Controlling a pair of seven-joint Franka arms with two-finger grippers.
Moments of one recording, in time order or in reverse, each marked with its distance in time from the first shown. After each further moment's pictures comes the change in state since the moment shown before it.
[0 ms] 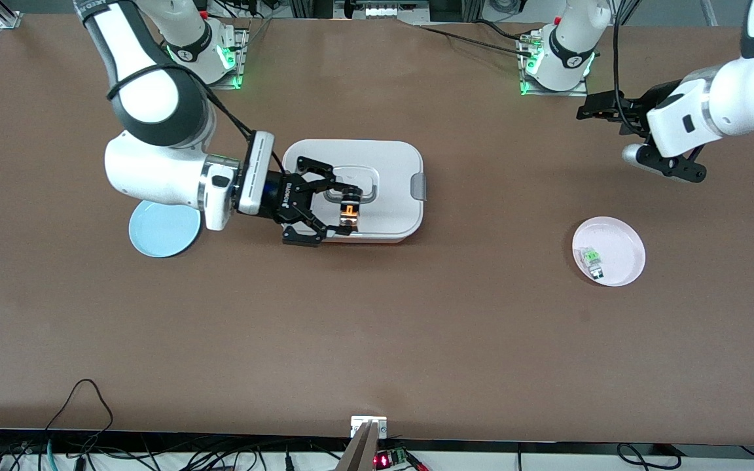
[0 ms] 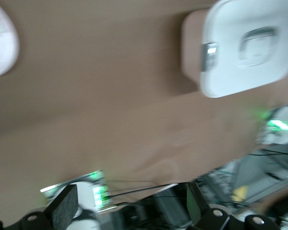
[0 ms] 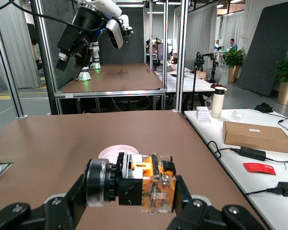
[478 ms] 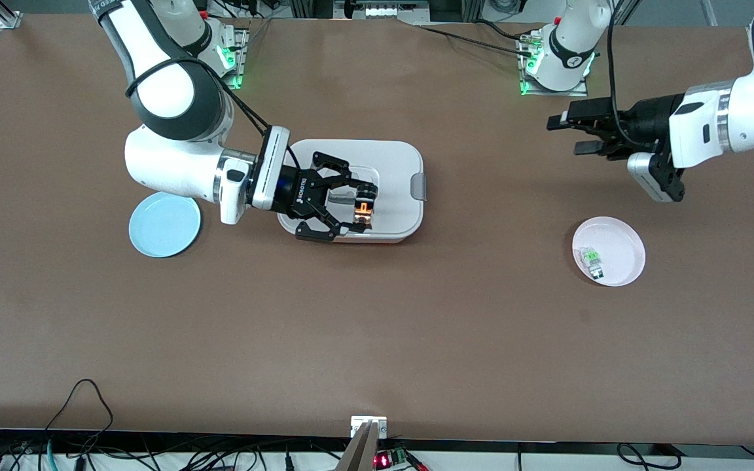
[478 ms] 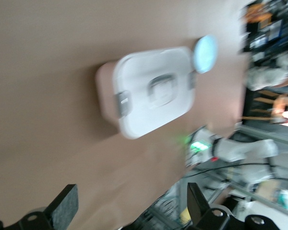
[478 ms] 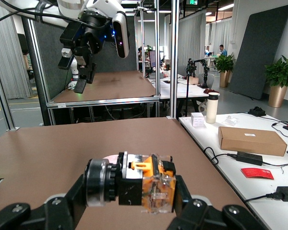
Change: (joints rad) left arm 0.012 0.017 -0.010 -0.081 -0.387 0.232 0.123; right arm 0.006 -0.001 0.035 0.001 0.059 0.059 -0.007
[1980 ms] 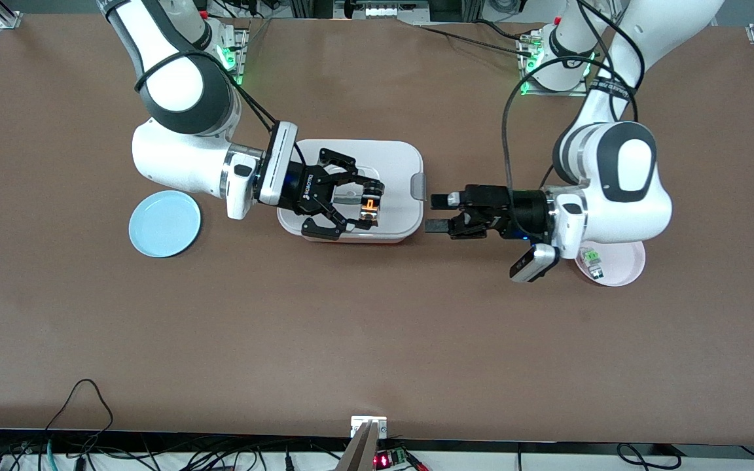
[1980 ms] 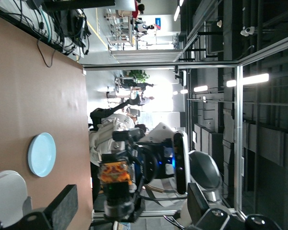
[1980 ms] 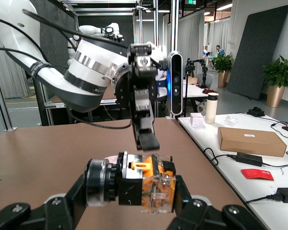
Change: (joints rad) left arm -0.229 0.333 -0.030 0.038 -0.889 0.428 0.396; right arm 0.009 -0.003 0.010 0.000 0.007 0.025 0.000
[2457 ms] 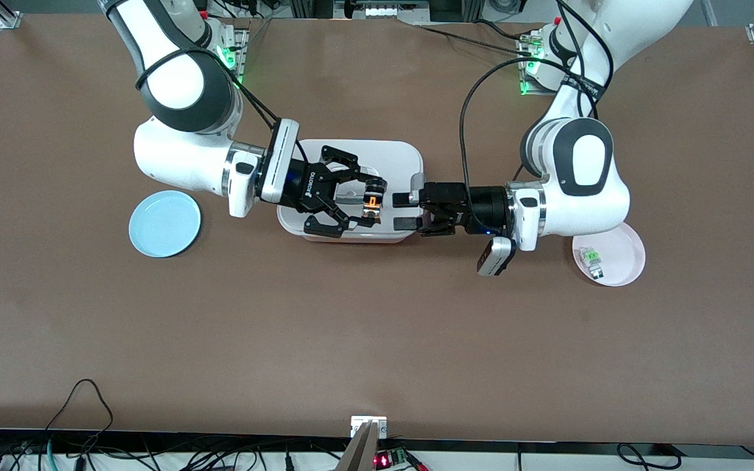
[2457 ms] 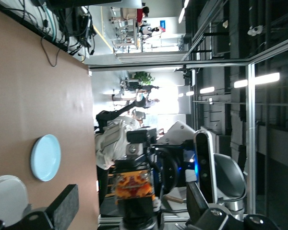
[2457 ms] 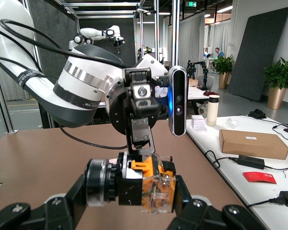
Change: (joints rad) left arm -0.075 0.016 -0.001 0.005 -0.058 0.072 0.033; right arm 0.000 -0.001 0.007 0.003 0.005 0.000 0.001
